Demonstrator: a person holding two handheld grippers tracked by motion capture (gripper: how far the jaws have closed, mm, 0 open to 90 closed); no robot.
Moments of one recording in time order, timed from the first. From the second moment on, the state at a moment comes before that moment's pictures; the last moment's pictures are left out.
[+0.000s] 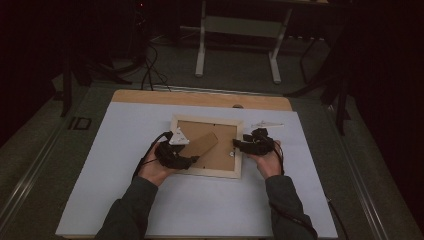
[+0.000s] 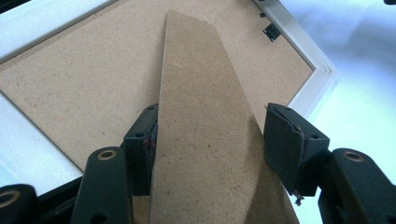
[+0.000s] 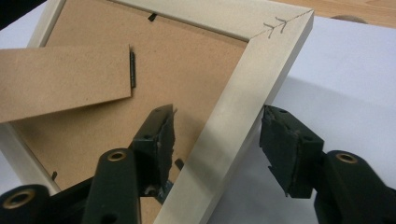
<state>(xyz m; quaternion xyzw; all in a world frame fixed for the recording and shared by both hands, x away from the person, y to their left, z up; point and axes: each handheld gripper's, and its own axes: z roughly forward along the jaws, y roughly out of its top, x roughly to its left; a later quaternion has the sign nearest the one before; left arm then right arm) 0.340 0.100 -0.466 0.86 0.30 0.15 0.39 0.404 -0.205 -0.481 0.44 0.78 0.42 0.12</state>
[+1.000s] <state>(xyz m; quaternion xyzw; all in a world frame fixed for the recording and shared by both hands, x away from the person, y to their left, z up) 0.335 0.105 -0.457 0.84 0.26 0.17 0.44 0.416 -0.220 -0.476 0.46 0.74 0.49 0.07</state>
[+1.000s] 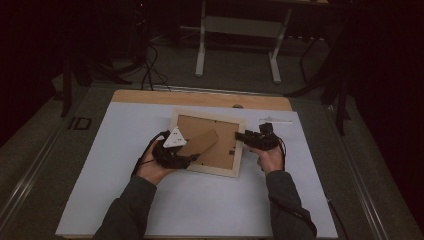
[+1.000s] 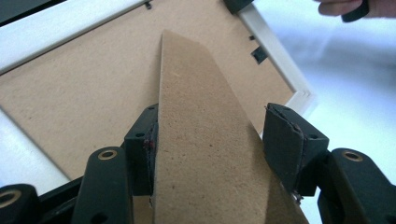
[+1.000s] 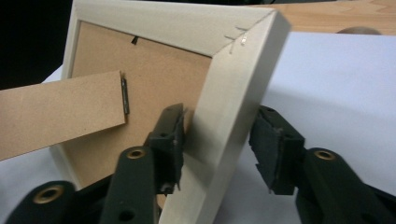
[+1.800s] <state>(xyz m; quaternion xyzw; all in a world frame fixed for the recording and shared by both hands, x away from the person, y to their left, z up) 0.354 0.113 -0.463 0.83 0.32 0.00 0.46 0.413 -0.216 -0.474 0.47 0.72 0.50 0.08</state>
